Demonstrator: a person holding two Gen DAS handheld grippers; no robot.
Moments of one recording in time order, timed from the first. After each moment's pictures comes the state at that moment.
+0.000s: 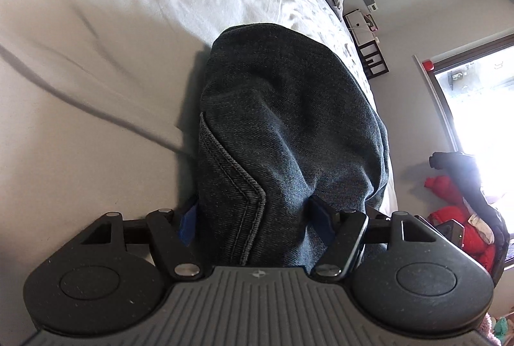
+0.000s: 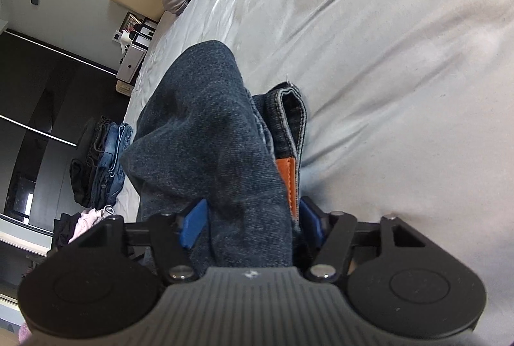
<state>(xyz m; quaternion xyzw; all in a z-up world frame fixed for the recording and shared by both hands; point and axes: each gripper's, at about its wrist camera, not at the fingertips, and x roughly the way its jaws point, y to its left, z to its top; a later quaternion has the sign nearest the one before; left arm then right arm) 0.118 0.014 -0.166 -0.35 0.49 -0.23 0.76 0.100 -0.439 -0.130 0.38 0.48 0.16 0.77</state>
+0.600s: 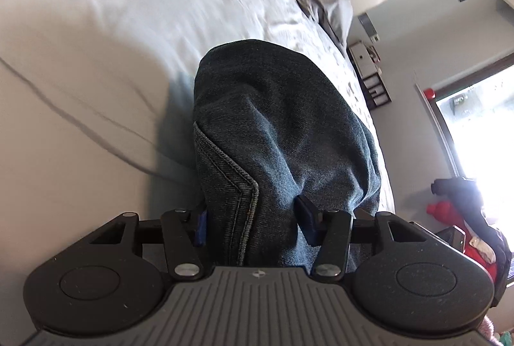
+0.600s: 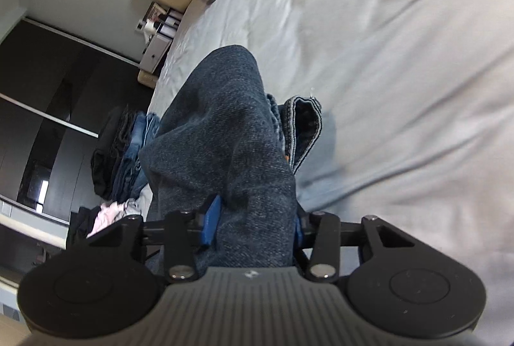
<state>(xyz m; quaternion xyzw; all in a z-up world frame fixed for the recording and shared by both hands) 0.098 0.085 -0.133 -0.36 0.45 -0.19 0.80 0.124 -0.363 -0.103 0.37 0.48 0.21 0.77</state>
